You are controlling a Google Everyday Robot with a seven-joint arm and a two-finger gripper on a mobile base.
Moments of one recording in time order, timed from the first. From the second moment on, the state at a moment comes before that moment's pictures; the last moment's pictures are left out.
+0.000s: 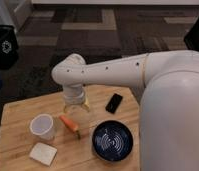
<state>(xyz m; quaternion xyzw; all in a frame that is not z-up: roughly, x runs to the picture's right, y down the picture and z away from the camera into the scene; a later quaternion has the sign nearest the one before) -0.102 0.098 0.705 -0.26 0.23 0.64 0.68</state>
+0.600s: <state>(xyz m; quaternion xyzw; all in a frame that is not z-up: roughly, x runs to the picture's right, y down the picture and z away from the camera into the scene) -0.089 0.088 0.708 -0.25 0.19 0.58 0.75</state>
